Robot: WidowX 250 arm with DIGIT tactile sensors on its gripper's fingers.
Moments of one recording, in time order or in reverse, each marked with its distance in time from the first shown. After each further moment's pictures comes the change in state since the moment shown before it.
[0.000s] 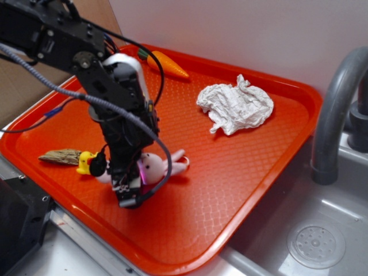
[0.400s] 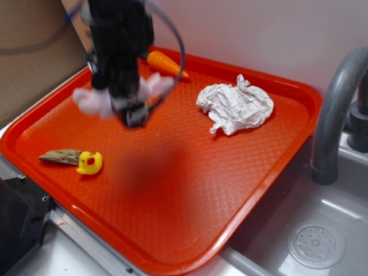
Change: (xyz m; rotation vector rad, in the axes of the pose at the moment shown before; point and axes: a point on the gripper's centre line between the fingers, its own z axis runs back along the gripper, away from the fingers) arm 0.004 0.045 0.094 0.031 0.082 0.478
